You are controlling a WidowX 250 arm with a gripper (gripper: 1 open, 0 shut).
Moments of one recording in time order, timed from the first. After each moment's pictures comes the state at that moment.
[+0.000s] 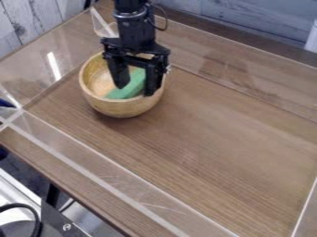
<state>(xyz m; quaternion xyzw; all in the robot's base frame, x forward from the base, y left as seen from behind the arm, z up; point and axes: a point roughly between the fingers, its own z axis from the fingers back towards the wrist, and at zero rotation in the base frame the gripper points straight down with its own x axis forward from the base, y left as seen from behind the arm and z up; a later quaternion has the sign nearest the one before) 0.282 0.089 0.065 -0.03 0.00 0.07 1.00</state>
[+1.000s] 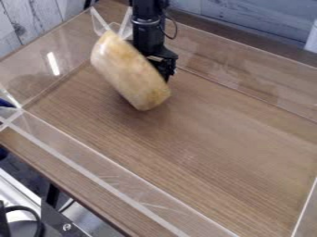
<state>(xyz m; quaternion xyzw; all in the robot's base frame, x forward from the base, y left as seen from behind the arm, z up) 0.309 0.110 0.034 0.02 0.04 0.09 0.99</state>
